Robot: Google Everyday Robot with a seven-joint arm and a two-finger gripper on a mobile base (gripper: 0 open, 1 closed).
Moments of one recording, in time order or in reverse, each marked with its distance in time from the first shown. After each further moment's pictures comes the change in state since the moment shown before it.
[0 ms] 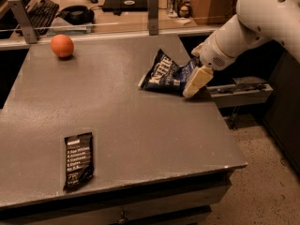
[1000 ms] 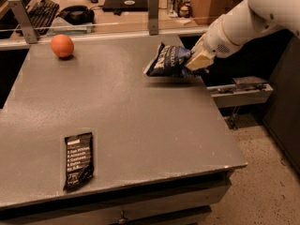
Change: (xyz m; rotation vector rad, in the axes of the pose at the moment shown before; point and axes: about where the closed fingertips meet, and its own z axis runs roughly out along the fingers) arm -0.026 -0.022 -0.033 0.103 -0.063 -0.028
